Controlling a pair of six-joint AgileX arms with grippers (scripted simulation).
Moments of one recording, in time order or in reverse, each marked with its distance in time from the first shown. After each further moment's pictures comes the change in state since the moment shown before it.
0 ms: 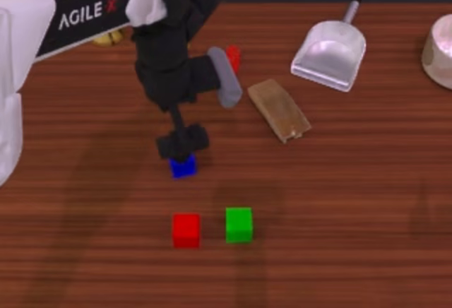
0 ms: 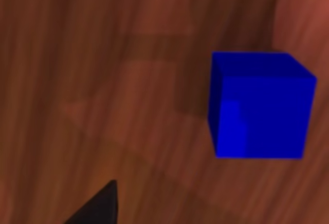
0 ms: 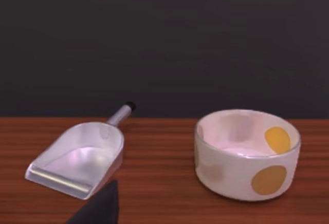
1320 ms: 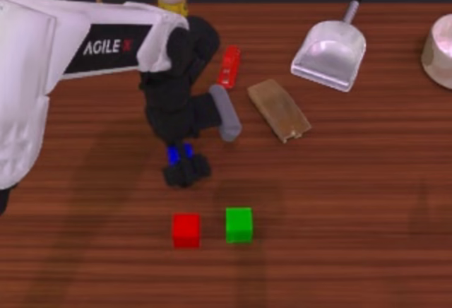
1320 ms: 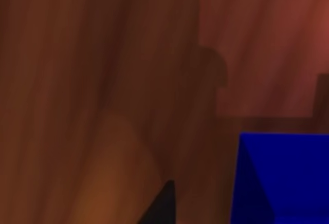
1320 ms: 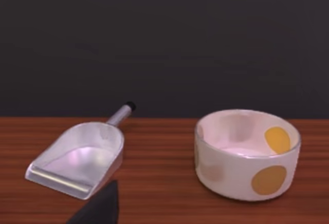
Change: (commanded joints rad) left arm 0.005 0.119 -0.169 0.286 0.002 0.004; right arm 0.000 0.000 0.000 0.000 0.000 0.000
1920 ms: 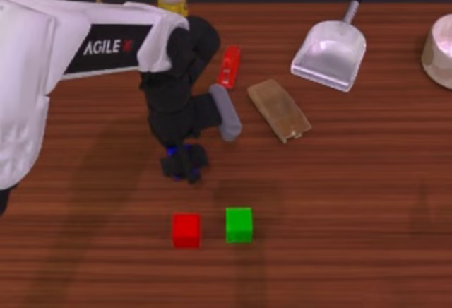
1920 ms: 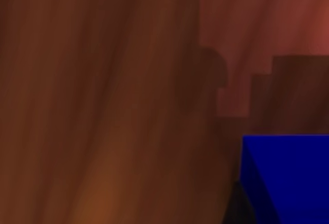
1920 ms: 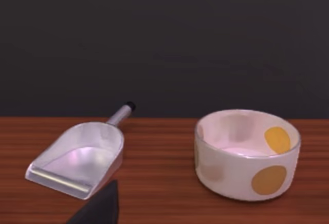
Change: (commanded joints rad) left arm 0.000 0.000 0.000 0.000 0.000 0.000; right arm 0.000 0.000 0.000 0.000 0.000 0.000
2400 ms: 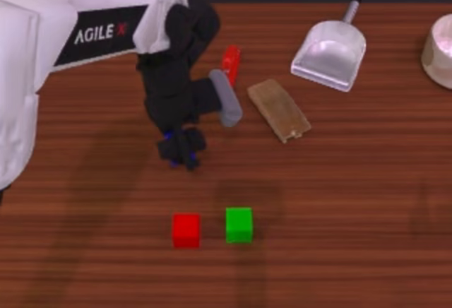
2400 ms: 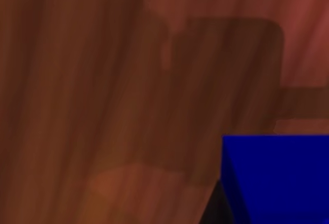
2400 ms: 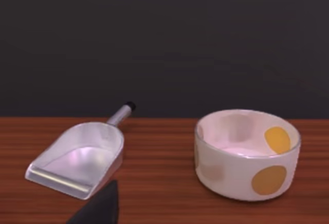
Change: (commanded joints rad) left arm 0.002 -0.079 0.074 -0.137 0.021 -0.012; right arm 0.000 0.000 0.000 0.000 0.000 0.000
